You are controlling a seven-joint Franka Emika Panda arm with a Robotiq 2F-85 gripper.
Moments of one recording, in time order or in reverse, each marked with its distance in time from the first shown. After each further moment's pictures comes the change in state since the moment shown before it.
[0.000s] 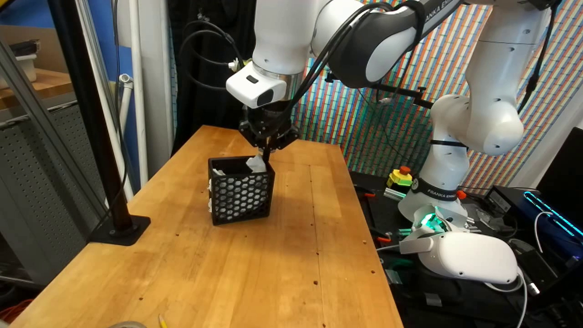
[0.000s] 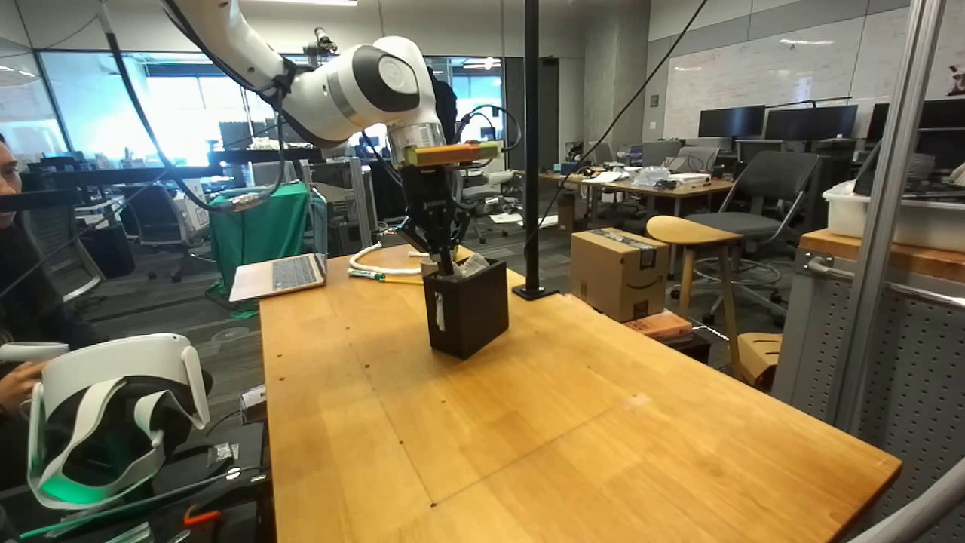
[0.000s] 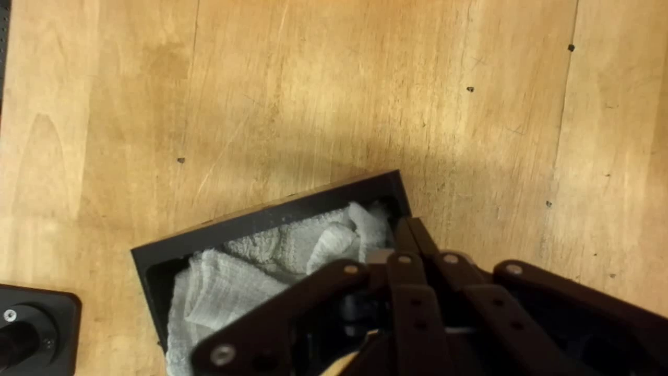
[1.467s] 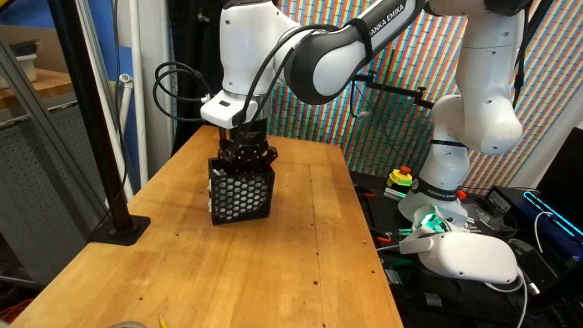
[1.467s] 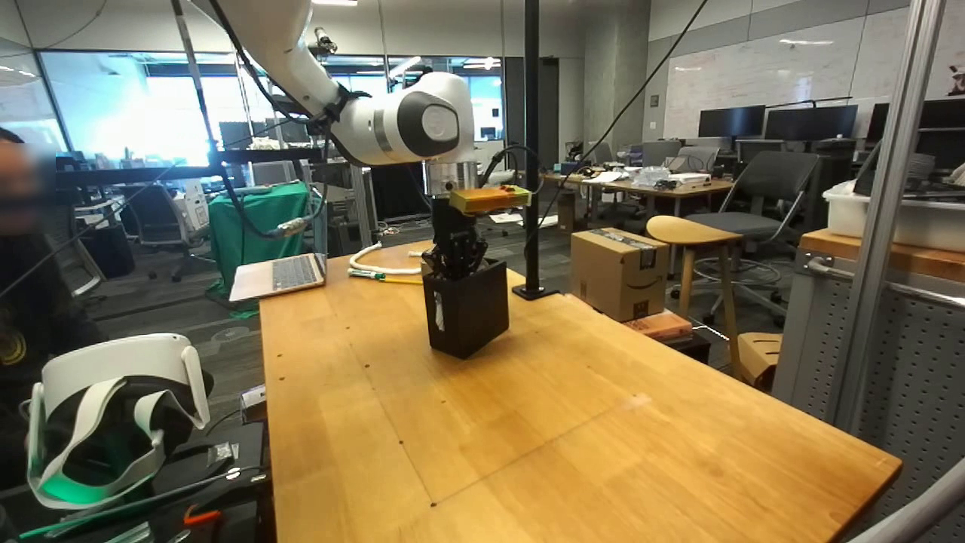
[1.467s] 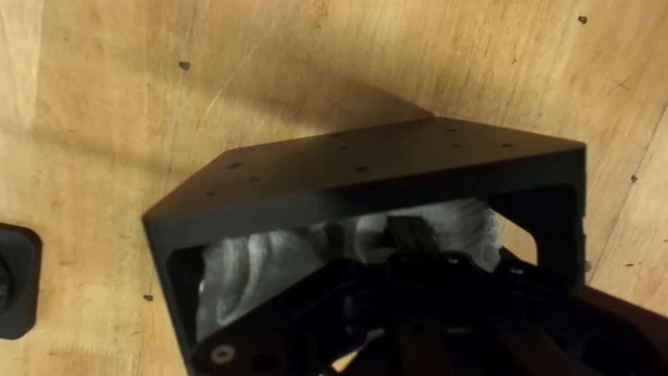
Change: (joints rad) arm -0.052 0.192 0.002 0.114 0.178 0.087 -0.265
